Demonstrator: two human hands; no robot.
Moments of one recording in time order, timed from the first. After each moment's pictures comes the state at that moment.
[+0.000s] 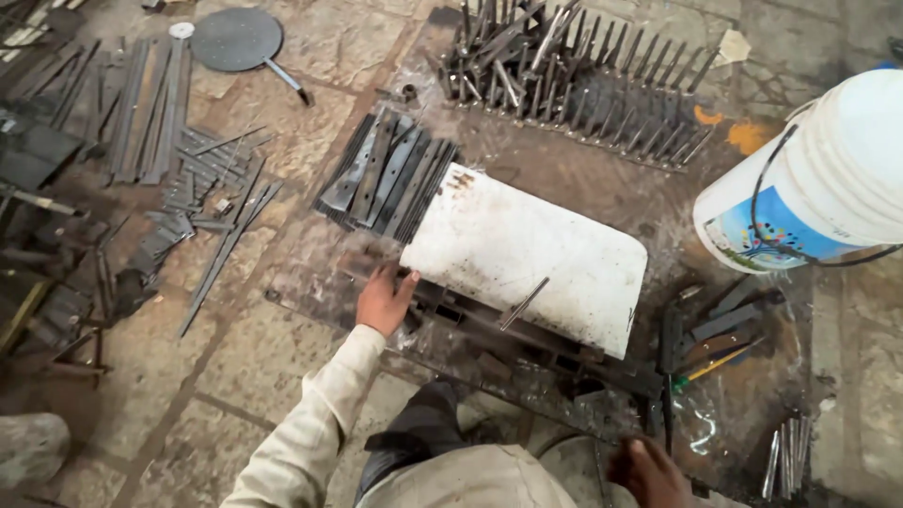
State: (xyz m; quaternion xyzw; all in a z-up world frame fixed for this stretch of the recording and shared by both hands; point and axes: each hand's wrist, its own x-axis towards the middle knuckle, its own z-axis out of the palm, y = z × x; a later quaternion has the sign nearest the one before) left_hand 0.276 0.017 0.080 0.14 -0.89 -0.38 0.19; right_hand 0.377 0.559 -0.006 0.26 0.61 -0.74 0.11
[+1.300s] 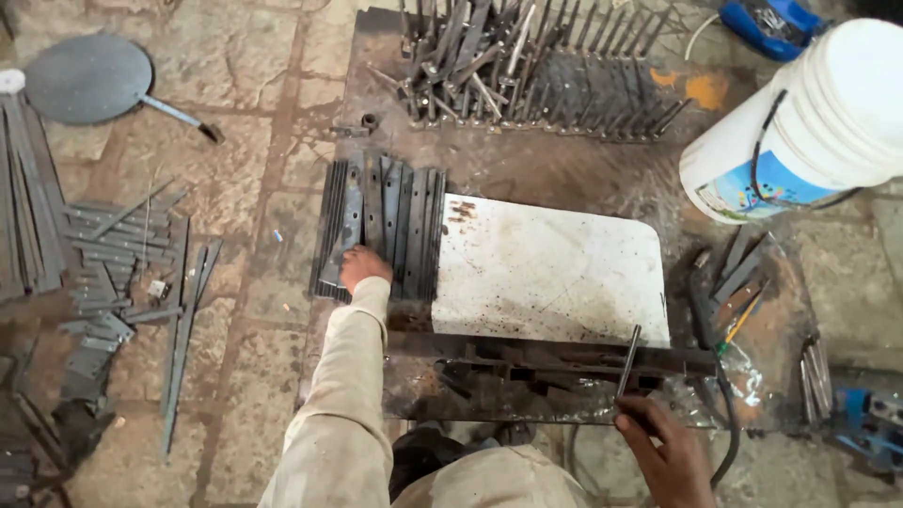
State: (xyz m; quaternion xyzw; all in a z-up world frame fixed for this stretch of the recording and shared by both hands) left_hand -0.012 -0.174 -0.047 0.23 -0.97 -0.07 0.08; right_hand 0.343 0.249 0.166 0.13 0.90 -0.42 -0.03
